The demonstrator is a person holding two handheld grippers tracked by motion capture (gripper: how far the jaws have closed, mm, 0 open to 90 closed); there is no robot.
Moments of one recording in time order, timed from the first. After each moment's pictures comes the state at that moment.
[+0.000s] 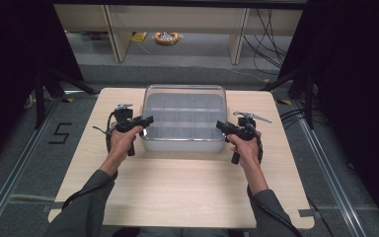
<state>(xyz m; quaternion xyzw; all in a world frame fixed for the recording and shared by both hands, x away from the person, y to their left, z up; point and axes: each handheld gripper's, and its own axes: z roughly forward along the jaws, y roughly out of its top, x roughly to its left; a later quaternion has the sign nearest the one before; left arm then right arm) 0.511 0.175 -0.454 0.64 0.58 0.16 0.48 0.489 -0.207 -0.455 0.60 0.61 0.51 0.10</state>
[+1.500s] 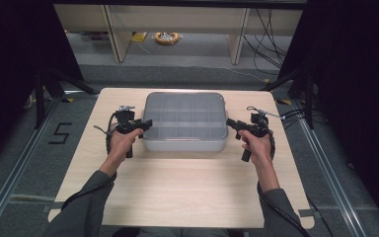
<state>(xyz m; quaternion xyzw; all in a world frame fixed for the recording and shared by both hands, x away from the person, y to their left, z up) 0.509 0.173 -0.456 0.67 0.57 0.18 0.44 0.491 -0.242 -0.442 0.62 0.60 0.50 0.10</state>
